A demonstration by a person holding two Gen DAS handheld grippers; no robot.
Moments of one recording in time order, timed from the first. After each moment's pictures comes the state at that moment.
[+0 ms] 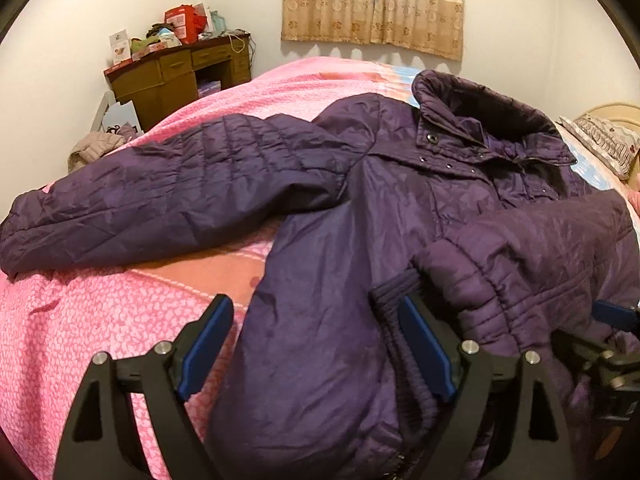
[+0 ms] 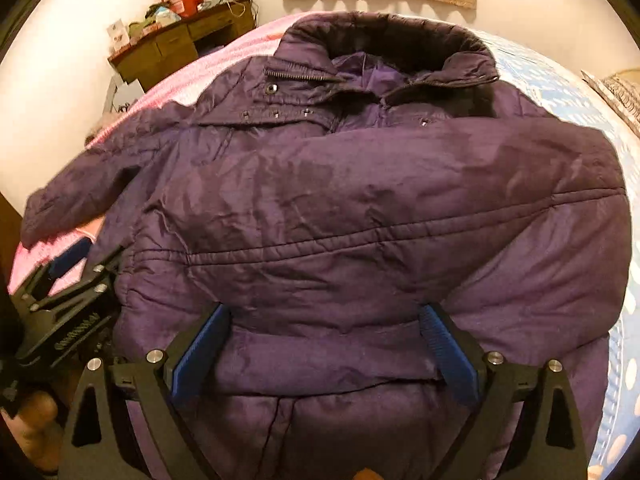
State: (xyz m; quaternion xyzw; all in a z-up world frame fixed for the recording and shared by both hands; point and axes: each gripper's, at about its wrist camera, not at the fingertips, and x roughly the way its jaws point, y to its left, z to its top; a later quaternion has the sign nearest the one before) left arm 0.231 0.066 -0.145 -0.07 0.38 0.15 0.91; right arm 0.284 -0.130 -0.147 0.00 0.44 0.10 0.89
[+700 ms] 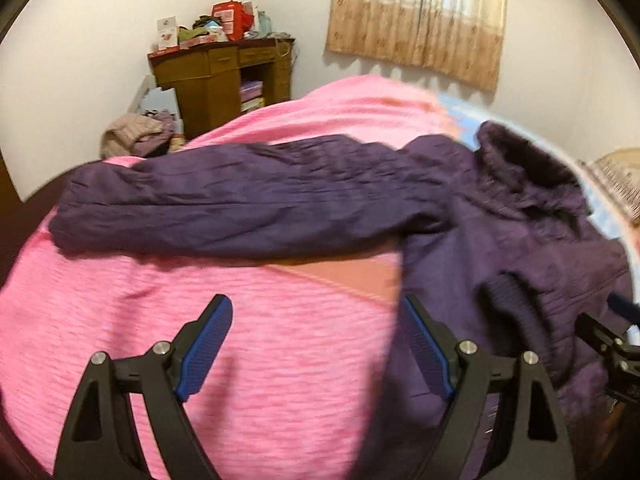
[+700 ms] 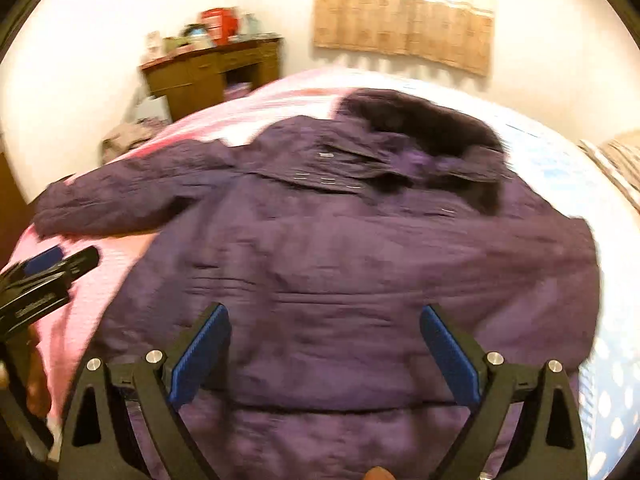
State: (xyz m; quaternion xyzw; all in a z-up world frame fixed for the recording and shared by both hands) left arm 0.175 0.146 -0.116 -0.10 0.37 0.20 0.90; right arm 0.264 -0.067 -0.125 -0.08 0.37 0.14 0.92
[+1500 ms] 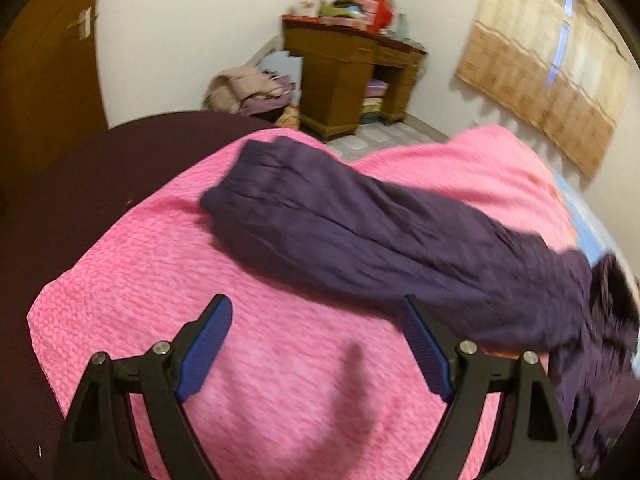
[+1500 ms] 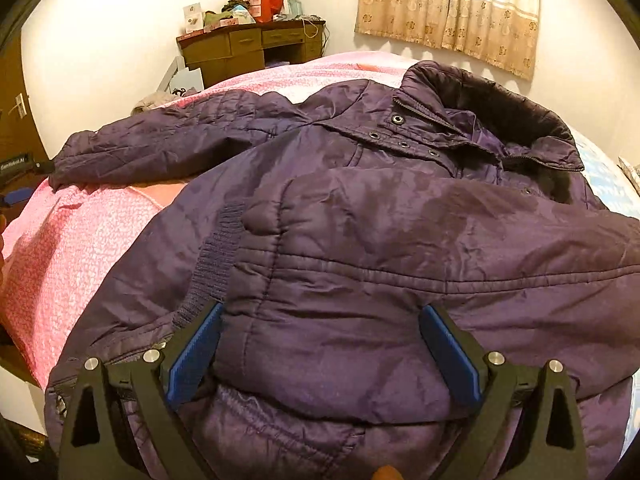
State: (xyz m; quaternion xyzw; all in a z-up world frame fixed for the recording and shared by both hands) left arm 0.116 0.330 -0.114 -0.25 0.33 0.35 0.84; right arm 0.263 -0.039 -0.165 -0.09 0.37 0.18 0.91
